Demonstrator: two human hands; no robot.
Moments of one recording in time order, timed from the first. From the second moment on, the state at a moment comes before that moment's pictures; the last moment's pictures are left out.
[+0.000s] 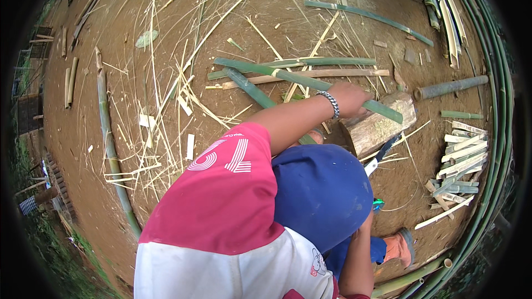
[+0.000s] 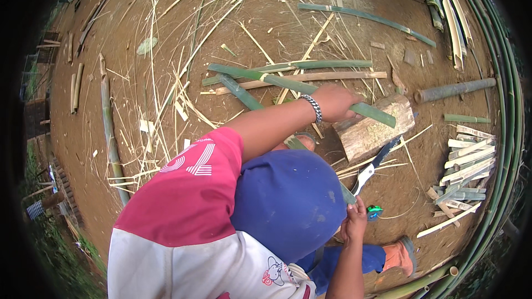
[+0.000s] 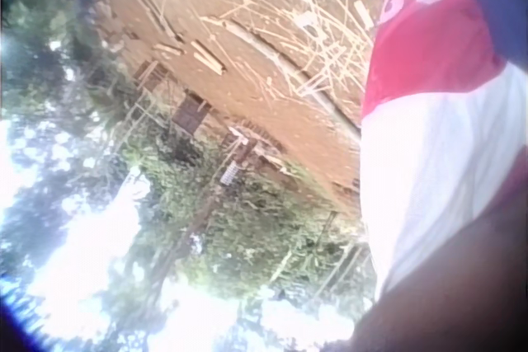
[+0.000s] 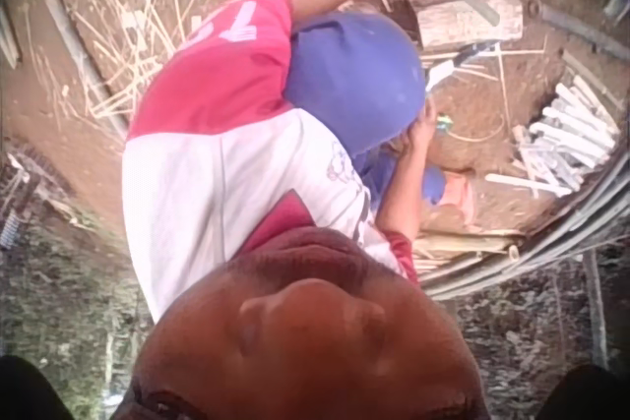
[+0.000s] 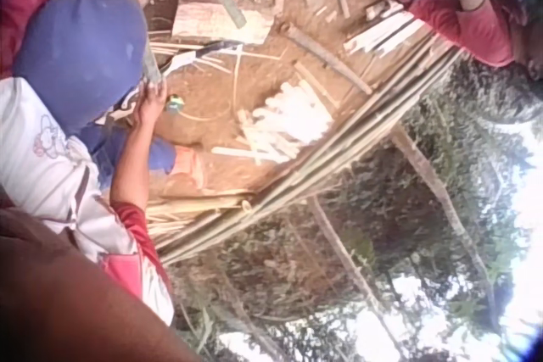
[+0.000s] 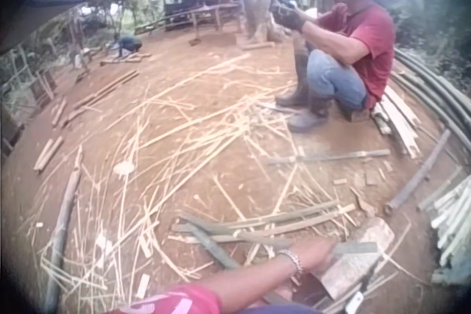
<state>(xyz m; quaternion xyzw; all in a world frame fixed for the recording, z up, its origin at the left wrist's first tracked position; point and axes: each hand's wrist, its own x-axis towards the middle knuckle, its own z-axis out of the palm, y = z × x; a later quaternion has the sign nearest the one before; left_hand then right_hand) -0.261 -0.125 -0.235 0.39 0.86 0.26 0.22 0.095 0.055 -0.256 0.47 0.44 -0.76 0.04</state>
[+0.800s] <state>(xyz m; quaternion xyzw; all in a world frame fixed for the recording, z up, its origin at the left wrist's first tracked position) -0.306 -0.106 -0.256 0.29 0.88 0.38 0.01 0.133 0.069 -0.287 0.50 0.47 -0.73 0.06</state>
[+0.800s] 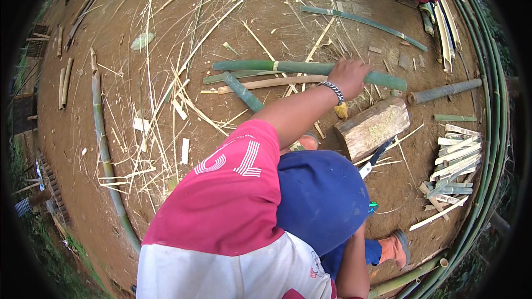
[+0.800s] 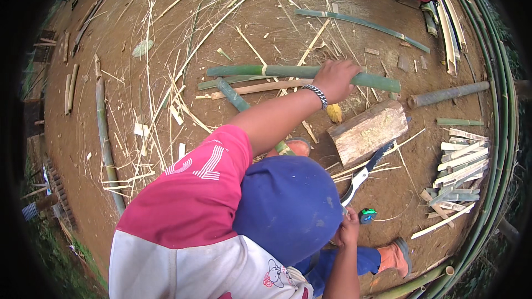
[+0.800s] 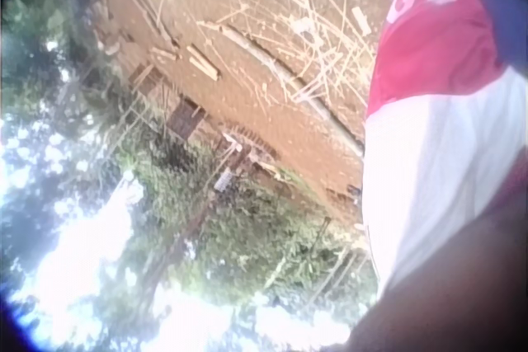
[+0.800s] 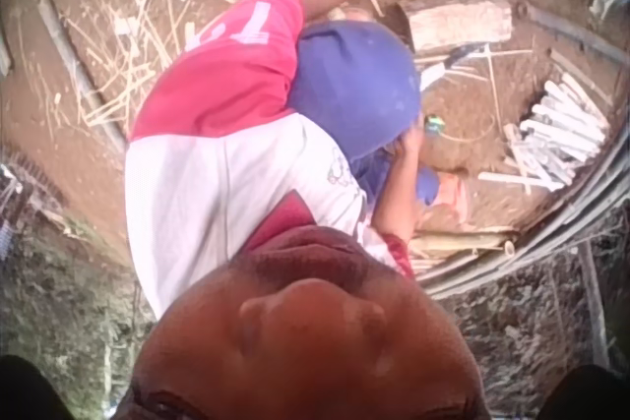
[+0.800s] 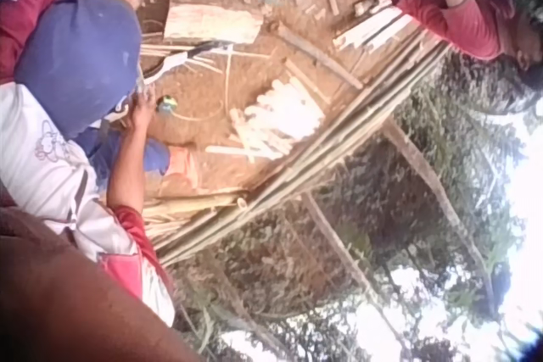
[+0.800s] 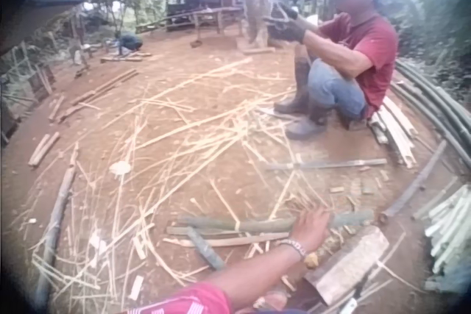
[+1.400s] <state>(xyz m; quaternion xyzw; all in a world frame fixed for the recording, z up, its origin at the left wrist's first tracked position) -0.314 -0.092 -0.282 0.28 0.90 0.32 0.05 0.165 0.074 -0.248 0.57 0.43 -0.70 0.06</state>
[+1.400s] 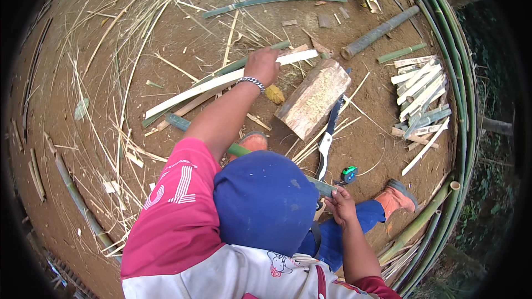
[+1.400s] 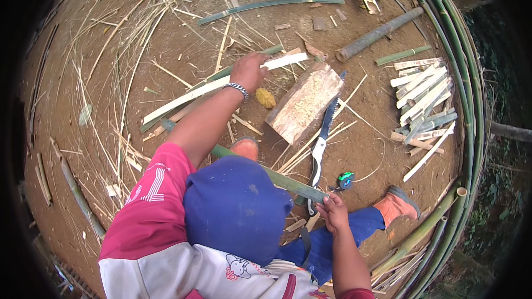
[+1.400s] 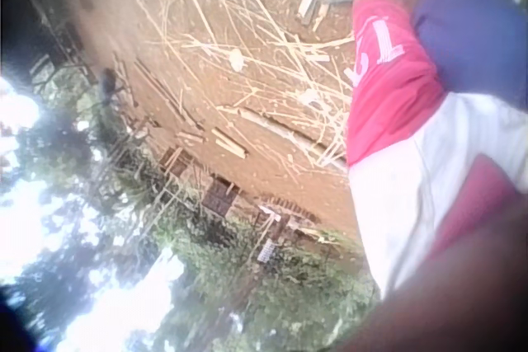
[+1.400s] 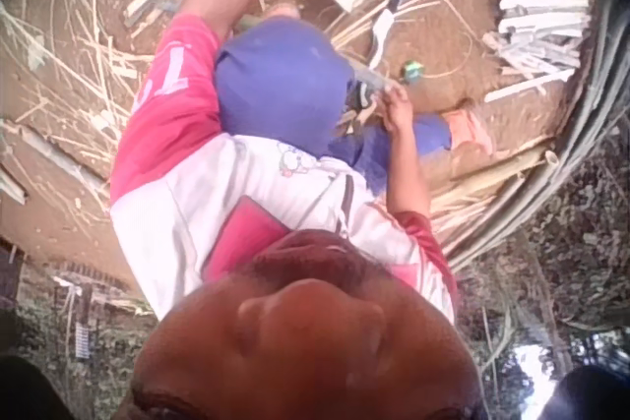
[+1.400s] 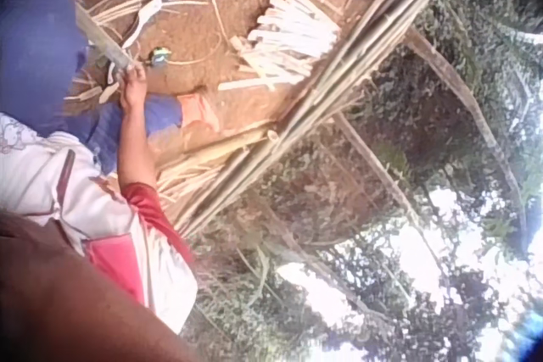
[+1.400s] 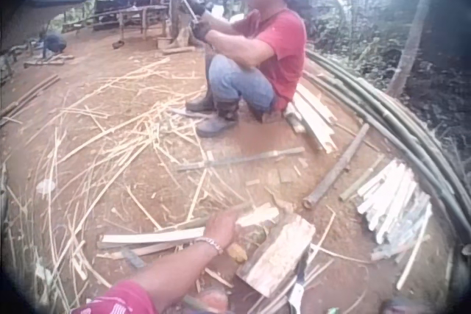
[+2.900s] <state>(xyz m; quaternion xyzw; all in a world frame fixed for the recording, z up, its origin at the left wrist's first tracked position) -0.201 -0.079 -0.277 0.34 0.88 0.25 0.23 0.055 0.423 -0.329 0.72 0.32 -0.53 -0.31</state>
